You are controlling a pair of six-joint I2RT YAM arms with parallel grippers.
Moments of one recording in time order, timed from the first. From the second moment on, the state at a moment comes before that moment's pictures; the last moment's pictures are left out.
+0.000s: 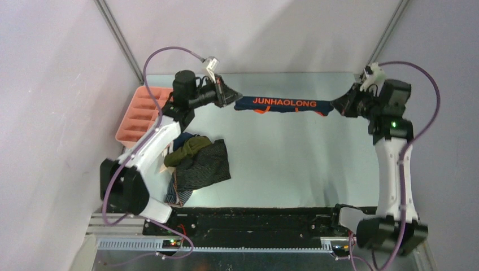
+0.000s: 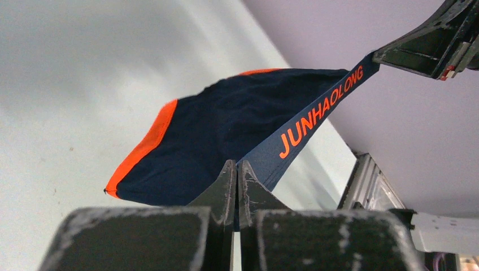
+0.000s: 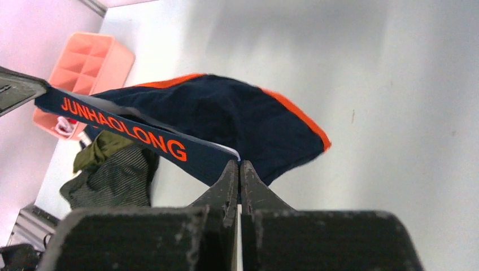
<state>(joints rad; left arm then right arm) -0.36 1.51 1.28 0.05 0.64 -0.44 -0.19 1.19 1.32 -0.59 -0.57 0.16</state>
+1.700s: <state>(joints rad) -0.42 2.10 1.40 -0.16 0.39 -0.41 -0.02 1.71 1.04 -0.62 -0.33 0.33</state>
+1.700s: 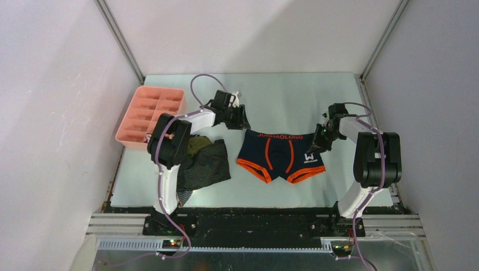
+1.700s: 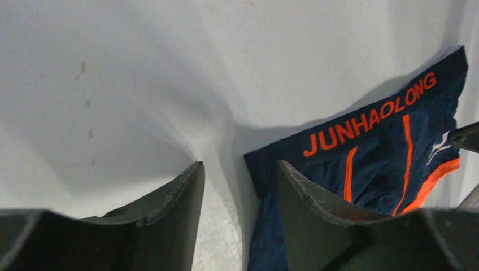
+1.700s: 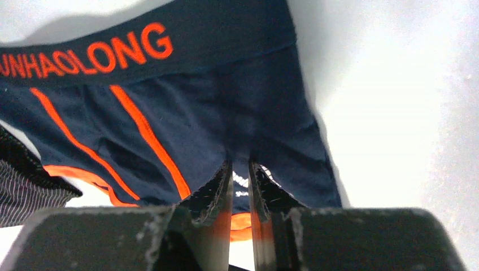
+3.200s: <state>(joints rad) -0.36 2.11 1.32 -0.05 0.53 -0.58 0.58 1.84 1.43 -0.58 -0.53 -0.28</state>
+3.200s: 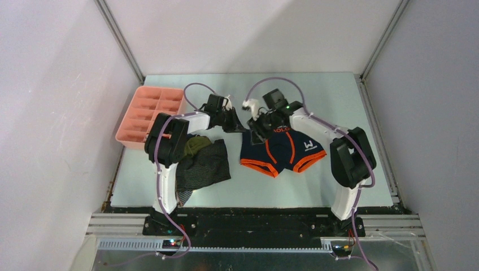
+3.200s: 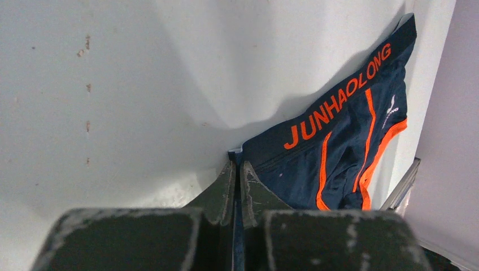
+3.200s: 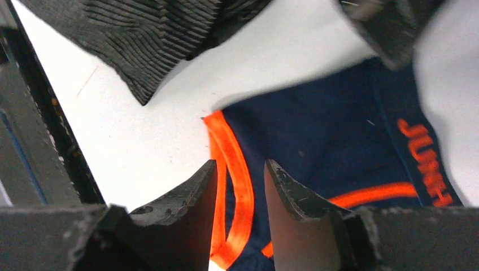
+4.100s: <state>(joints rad) -0.36 2.11 1.30 -0.03 0.52 -0.58 0.84 2.01 1.38 -0.45 -0.34 -0.49</state>
